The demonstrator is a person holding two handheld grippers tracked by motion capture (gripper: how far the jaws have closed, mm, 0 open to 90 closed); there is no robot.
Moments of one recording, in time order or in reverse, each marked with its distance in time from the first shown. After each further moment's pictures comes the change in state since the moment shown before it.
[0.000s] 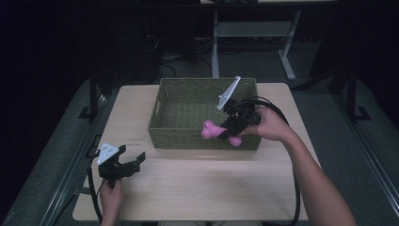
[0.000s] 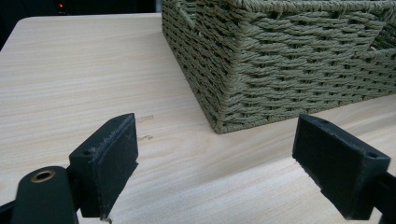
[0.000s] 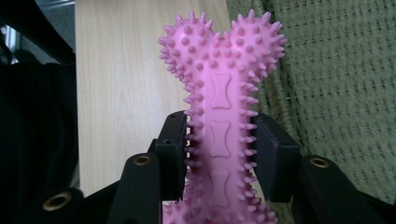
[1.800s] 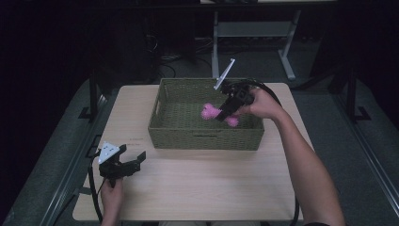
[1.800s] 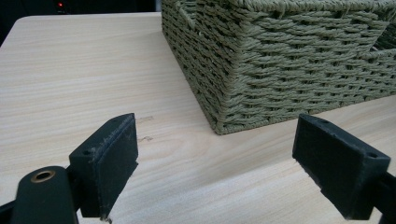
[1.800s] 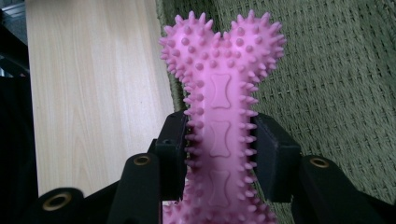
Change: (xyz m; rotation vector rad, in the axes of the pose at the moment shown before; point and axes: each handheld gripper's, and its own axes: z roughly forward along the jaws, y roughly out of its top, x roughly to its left) left arm 0.000 0.001 0.003 0.003 -0.001 -0.004; right arm -0.068 0.019 0.002 0.035 -0.008 0.073
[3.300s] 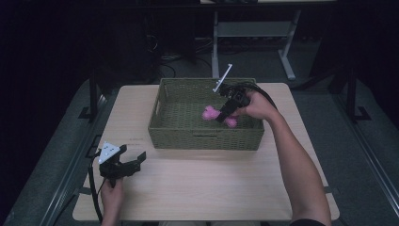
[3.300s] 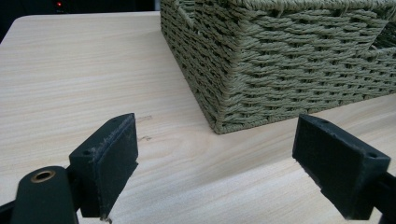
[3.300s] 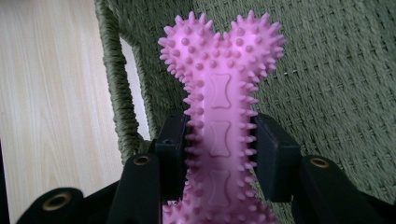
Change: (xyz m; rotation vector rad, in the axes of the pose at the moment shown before) left arm 0.000 0.000 0.000 0.003 0.000 0.005; right arm -0.031 -0.007 0.032 0.037 0.009 0.071
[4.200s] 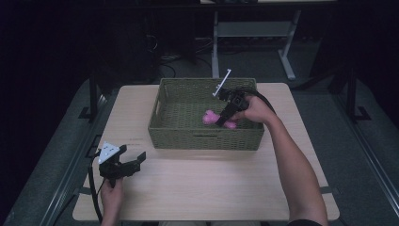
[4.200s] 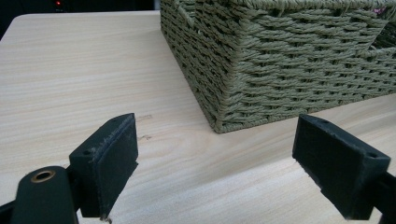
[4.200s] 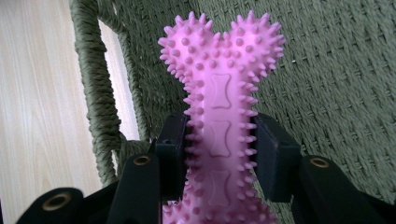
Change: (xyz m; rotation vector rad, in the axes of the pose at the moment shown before) left arm 0.001 0.000 0.000 0.004 -0.005 -0.002; right arm -0.006 -0.007 0.018 0.018 0.020 0.027
